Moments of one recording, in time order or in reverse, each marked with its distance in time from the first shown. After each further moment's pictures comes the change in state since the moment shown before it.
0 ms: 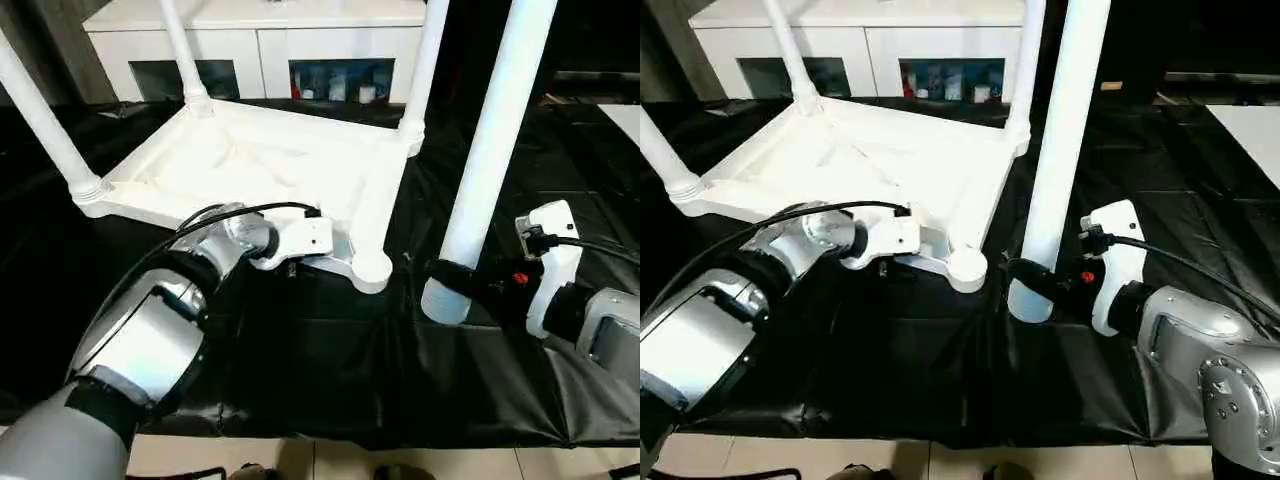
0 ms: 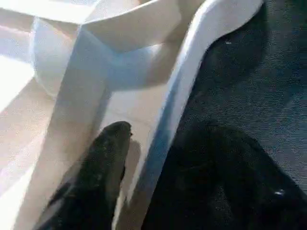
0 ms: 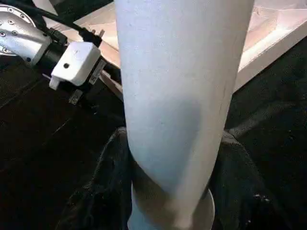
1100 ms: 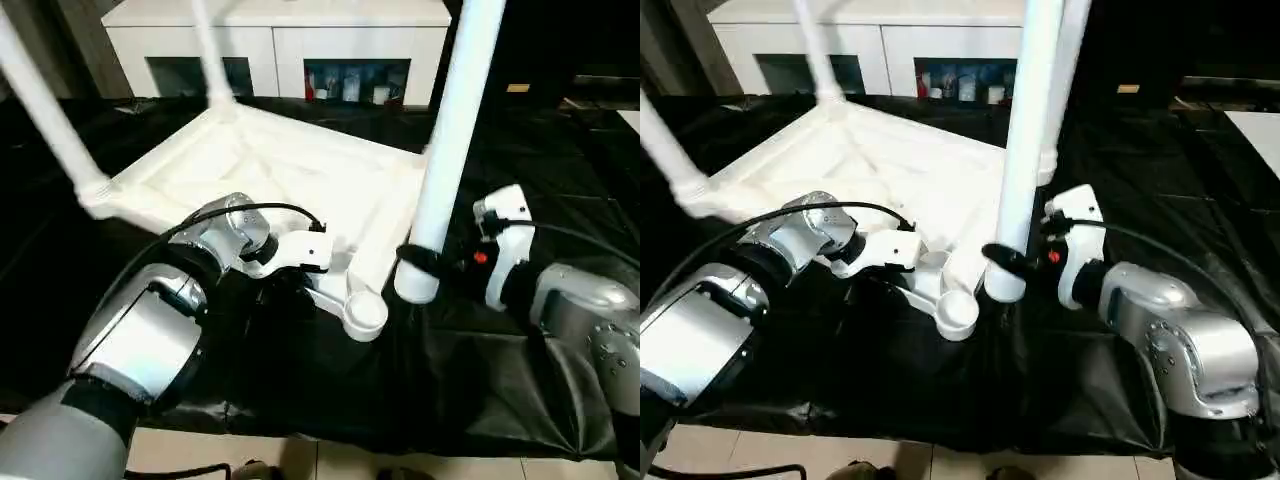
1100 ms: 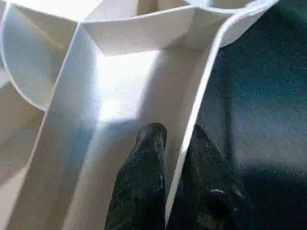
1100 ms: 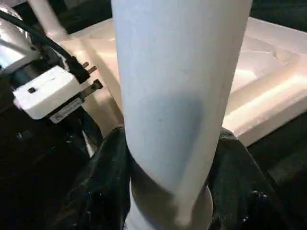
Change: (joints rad) left arm 0.028 -0.005 0.078 -0.097 0.015 0.148 -0.298; right arm -0.123 0.059 0.180 0.244 -0.113 -0.241 0.023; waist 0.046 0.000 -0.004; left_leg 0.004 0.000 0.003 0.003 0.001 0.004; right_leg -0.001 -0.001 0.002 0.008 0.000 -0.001
